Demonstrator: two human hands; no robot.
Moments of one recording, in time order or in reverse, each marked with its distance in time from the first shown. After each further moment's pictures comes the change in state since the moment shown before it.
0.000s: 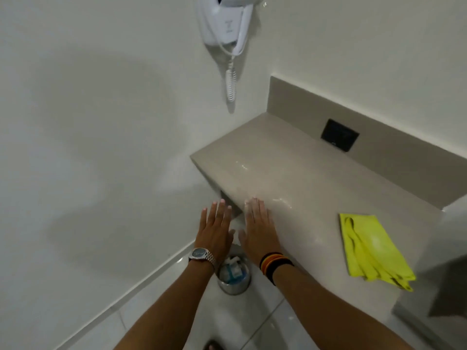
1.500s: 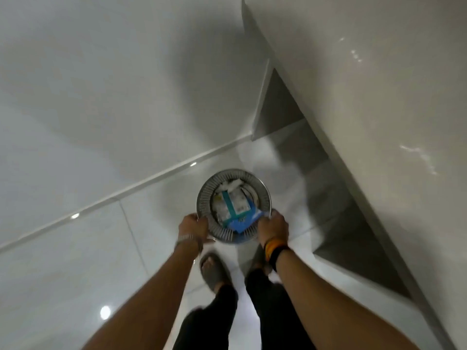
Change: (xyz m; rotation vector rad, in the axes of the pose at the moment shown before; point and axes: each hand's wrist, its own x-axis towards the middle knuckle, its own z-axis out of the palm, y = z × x) left_hand -0.074 -0.112 0.241 -1.193 -0.279 -1.369; right_hand 0.002 -0.003 0.275 0.600 -0.426 0.821
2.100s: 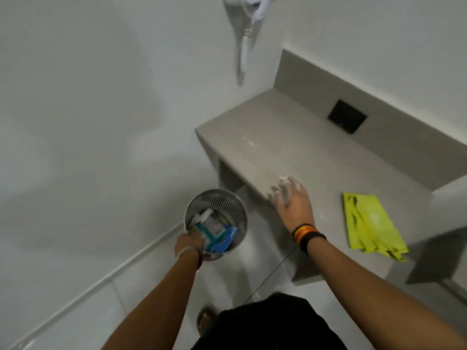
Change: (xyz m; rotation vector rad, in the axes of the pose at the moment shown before) left_hand -0.178 0.086 -0.052 0.055 0.009 0.192; right_hand -0.149 -0.068 -0.253 -0.169 0.540 -0.707
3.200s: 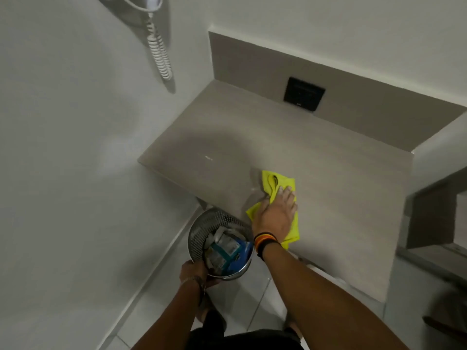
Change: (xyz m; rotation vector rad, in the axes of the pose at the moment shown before) left_hand 0.031 0.053 0.074 0.056 -0.181 -0.140; right_hand 0.058 0.025 0.072 -0.047 0.164 0.700
